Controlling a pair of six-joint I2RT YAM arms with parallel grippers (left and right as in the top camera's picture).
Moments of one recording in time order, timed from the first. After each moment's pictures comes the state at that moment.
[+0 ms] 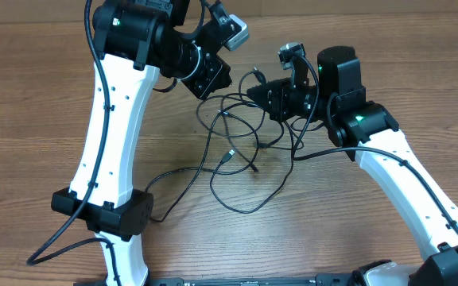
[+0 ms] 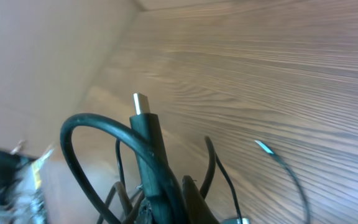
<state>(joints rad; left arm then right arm) -0.33 2.03 2.55 -1.69 0.51 0.42 0.33 1.51 1.21 -0.29 -0.64 0.31</state>
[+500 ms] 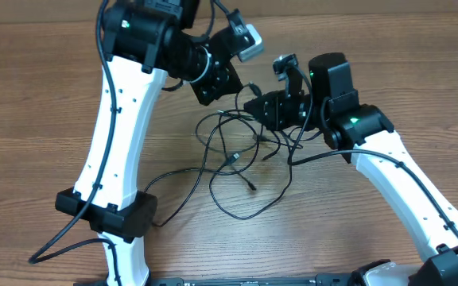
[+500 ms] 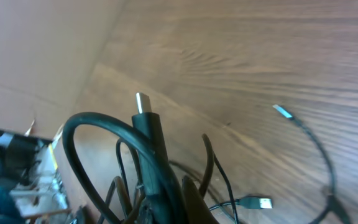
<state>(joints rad) -0.38 2.03 2.55 -1.69 0.53 0.62 0.37 1.51 1.21 -0.40 -0.66 0.33</state>
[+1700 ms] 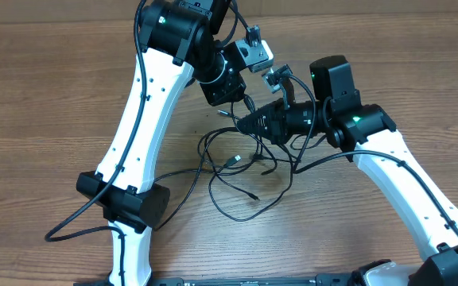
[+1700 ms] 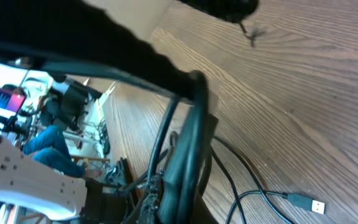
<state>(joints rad) -0.42 2.13 2.55 -1.68 0.32 0.68 0.35 1.51 1.21 -0.50 -0.96 0.12</state>
